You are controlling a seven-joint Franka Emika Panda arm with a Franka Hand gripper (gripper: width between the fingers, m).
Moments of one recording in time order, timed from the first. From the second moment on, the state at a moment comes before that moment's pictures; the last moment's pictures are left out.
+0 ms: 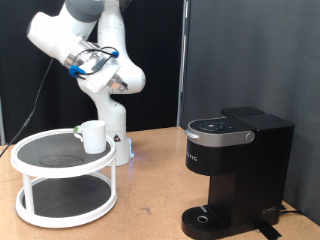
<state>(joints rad) -0.28 -0.63 -0.37 -2.64 0.76 1.79 2.07</state>
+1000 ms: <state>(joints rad) -0.42 -0.71 -0.52 -2.65 0.52 1.60 1.89</state>
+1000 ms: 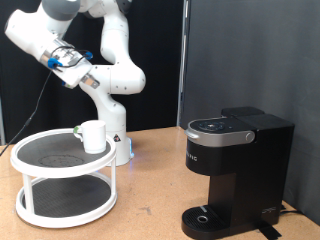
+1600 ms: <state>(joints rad) -0.51 -0.71 -0.63 -2.65 0.52 1.63 1.89</state>
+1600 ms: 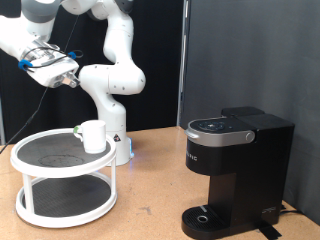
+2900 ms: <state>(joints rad) -0.49 -0.52 -0.63 -2.81 0.57 1.95 1.64</state>
